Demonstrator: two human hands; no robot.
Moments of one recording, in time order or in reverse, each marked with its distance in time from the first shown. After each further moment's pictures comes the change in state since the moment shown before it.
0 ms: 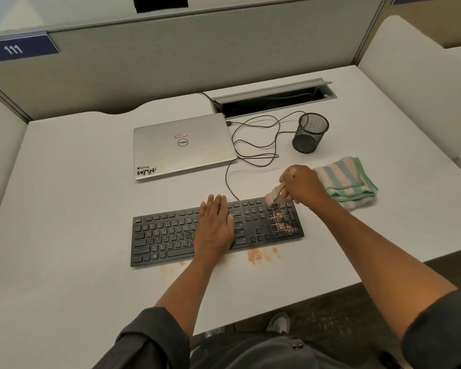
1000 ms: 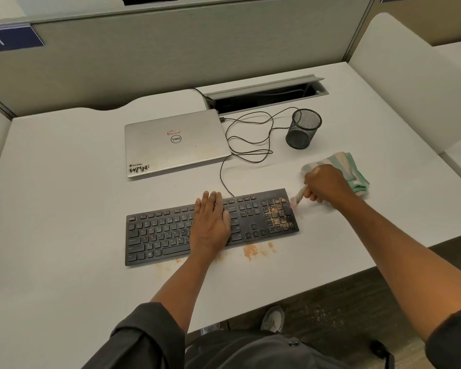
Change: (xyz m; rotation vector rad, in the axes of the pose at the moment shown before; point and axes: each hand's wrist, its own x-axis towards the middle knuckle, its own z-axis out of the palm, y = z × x) left_hand 0.001 -0.002 0.001 0.000 0.018 0.011; right_hand -0.006 0.039 -0.037 0.009 0.048 0.190
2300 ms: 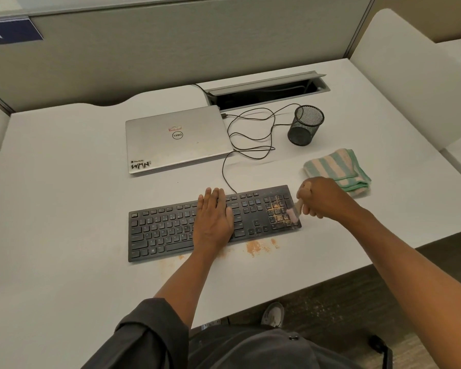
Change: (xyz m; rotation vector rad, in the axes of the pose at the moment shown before) left_hand -0.002 0.001 -0.001 -0.009 0.018 0.010; right_hand -0.038 0.001 0.010 -0.285 -0.170 -0.196
